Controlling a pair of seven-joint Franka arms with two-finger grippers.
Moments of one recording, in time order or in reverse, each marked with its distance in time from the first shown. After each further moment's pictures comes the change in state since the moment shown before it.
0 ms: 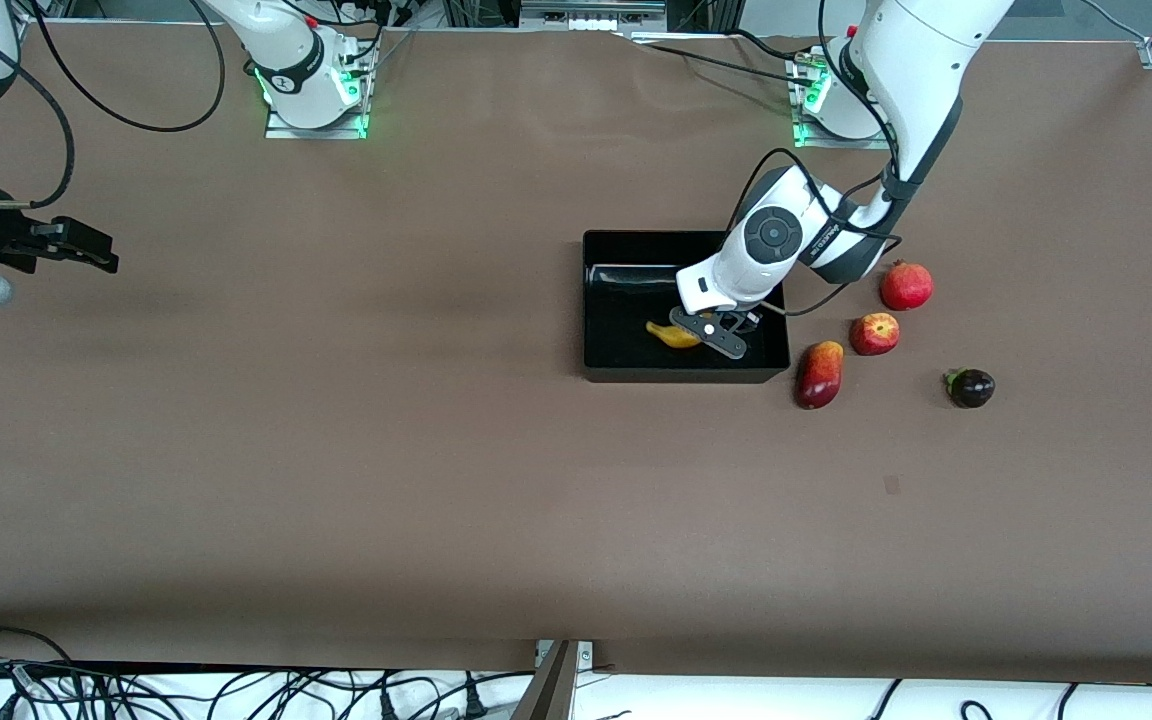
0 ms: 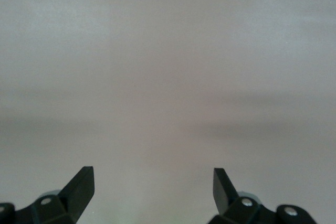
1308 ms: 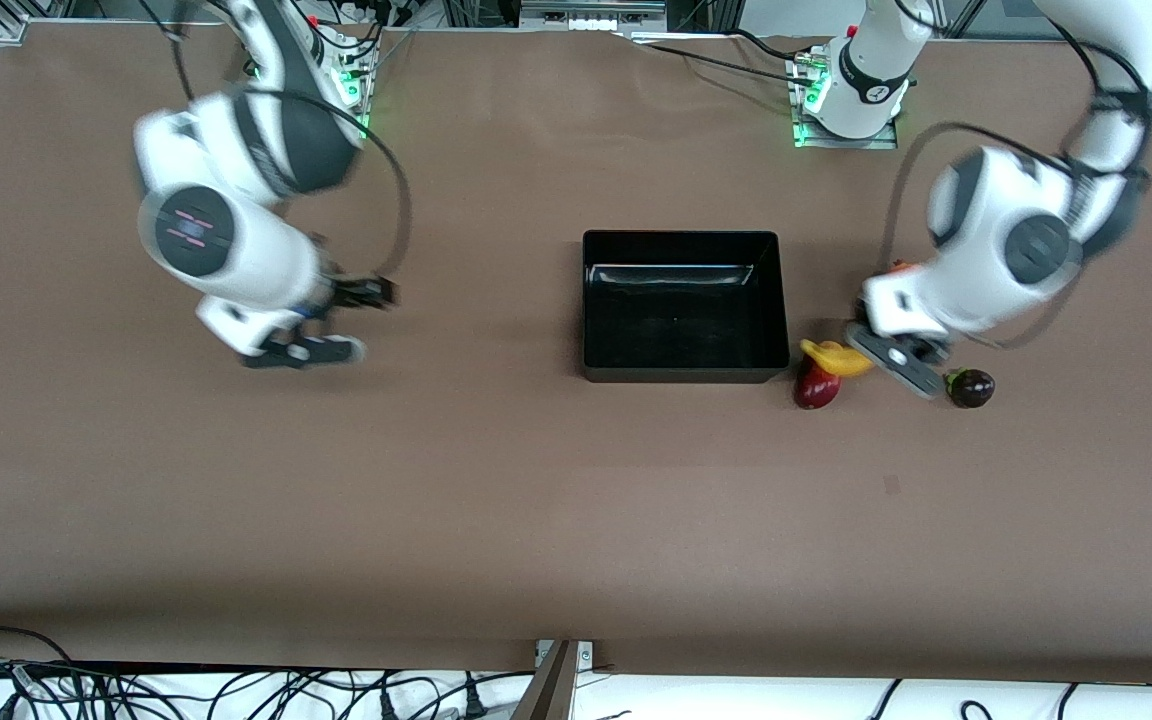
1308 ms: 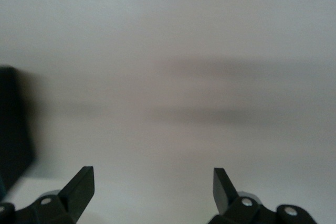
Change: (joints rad) left arm 0.255 -0.160 0.215 0.200 -0.099 -0.381 0.729; right arm 0.464 0.358 0.015 0.138 0.168 0.150 0.464
